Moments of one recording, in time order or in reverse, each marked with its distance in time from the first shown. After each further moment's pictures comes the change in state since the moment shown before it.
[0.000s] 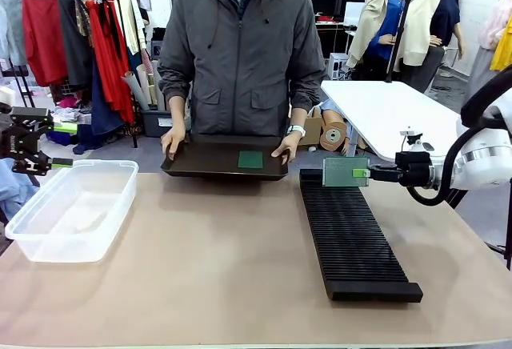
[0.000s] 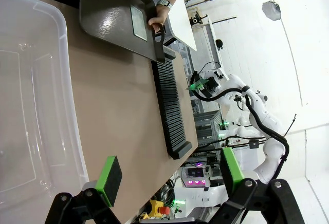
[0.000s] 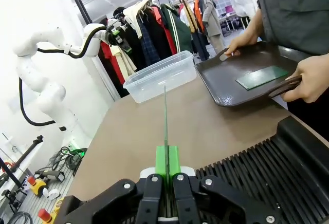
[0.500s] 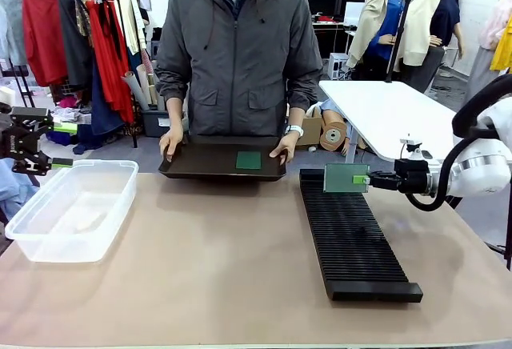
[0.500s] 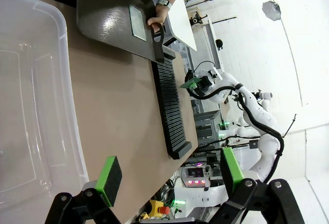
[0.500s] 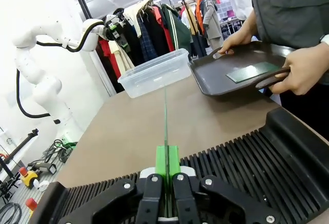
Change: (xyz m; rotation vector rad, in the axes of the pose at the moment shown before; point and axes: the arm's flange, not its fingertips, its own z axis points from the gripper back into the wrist) left arm 0.000 0.000 0.000 0.000 0.000 0.000; right arm -0.027 -0.027 0.005 0.003 -0.009 0.030
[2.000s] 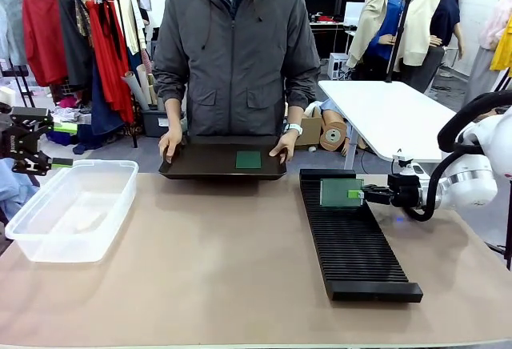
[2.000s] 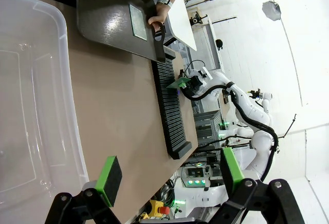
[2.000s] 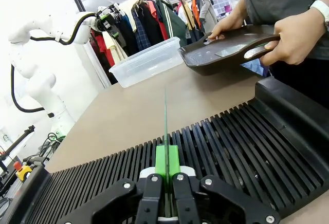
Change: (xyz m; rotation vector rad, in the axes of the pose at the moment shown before) left arm 0.000 0.000 0.000 0.000 0.000 0.000; right arm -0.039 -0.026 -0.001 -0.010 0.013 -0.024
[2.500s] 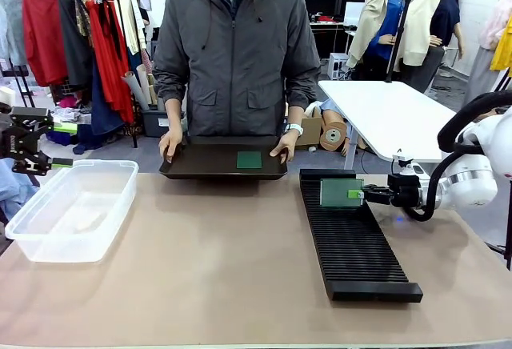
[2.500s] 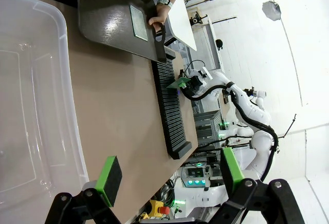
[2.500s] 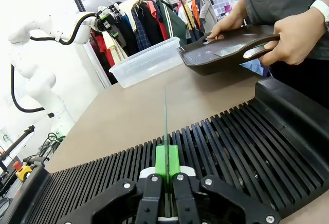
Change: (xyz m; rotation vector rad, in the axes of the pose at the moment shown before) left arm 0.000 0.000 0.000 0.000 0.000 0.000; right arm 0.000 0.000 0.000 0.000 0.000 0.000
